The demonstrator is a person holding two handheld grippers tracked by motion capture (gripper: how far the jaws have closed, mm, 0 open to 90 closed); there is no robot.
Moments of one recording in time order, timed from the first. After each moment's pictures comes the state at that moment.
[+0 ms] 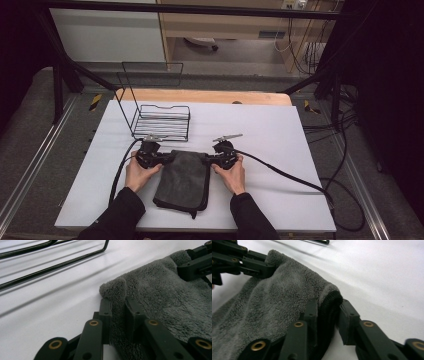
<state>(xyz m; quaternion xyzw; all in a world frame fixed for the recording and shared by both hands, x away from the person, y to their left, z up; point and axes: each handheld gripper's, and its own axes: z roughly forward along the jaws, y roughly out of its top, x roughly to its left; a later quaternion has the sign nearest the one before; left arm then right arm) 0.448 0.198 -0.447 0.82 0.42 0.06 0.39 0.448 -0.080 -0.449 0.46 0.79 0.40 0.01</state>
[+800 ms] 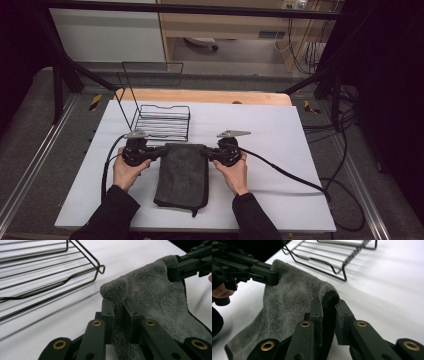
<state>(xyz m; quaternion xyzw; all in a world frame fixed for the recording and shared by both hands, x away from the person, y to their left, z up) 0.425 0.223 -0.401 0.79 0.40 0.07 0.47 0.430 -0.085 -0.408 0.41 0.77 0.49 0.04</state>
